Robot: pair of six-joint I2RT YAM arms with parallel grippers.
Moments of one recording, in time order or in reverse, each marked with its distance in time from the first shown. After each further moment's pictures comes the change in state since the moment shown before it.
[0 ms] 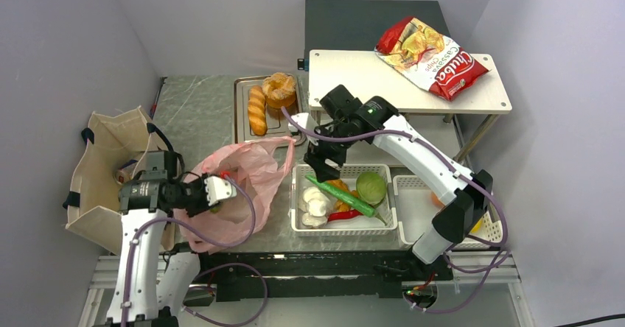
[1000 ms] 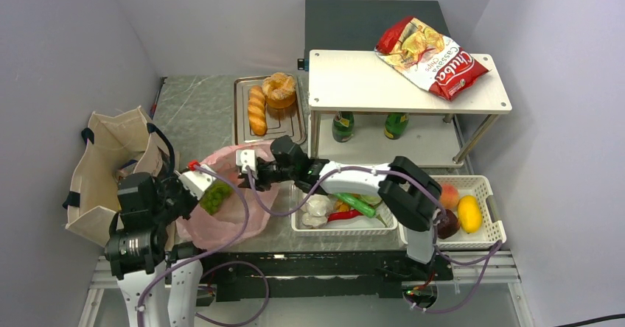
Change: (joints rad) left arm 0.110 -0.310 0.005 0.139 -0.124 -0.459; right arm 0.295 0.259 -0.429 1.540 -0.083 0.164
